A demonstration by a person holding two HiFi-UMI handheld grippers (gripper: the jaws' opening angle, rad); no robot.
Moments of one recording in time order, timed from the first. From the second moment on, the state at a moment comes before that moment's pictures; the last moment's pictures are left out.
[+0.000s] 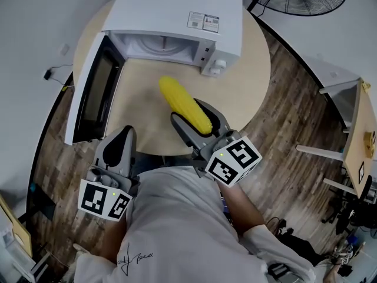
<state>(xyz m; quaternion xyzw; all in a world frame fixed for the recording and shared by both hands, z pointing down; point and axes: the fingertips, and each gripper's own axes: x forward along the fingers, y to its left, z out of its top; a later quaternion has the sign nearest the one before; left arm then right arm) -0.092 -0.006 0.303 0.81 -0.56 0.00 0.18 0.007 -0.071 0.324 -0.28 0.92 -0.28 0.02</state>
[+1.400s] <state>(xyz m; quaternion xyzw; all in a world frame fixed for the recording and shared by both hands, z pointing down) -0.133 -0.039 0.313 0.79 -0.58 -0.03 0.20 -0.032 -0.170 0.400 -0.35 0.89 -0.29 -0.01</state>
